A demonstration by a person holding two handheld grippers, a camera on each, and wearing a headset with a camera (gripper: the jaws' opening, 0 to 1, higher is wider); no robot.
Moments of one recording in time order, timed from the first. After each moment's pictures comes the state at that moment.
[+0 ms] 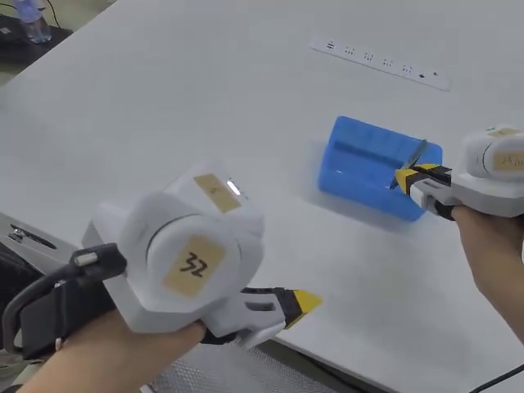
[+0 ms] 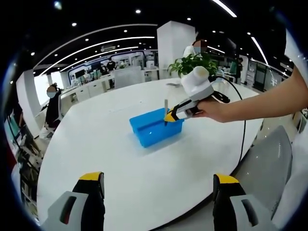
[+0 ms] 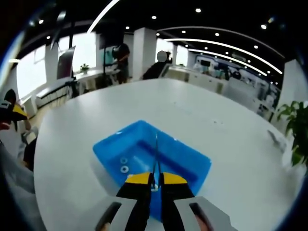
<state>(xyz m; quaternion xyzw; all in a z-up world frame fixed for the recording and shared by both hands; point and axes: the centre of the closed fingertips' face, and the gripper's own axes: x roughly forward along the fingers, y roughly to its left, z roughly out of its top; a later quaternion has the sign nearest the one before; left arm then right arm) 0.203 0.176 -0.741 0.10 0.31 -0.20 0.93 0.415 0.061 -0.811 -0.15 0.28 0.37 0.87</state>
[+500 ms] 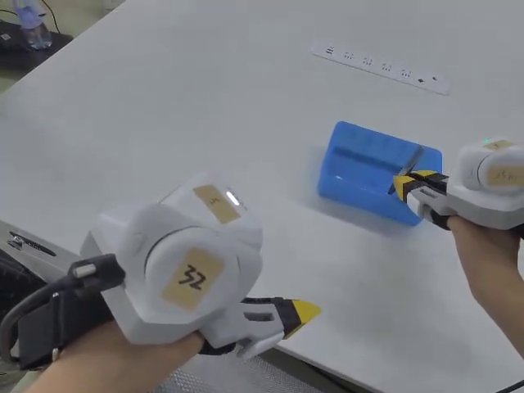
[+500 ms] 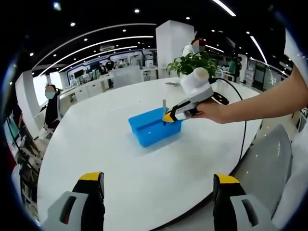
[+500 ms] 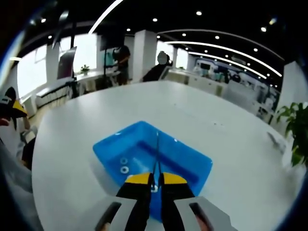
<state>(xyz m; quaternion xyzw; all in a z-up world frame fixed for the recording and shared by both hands) 0.204 0.175 -0.741 0.10 0.31 -0.20 0.92 0.412 0.064 -0.811 -0.15 0.26 0.37 0.88</state>
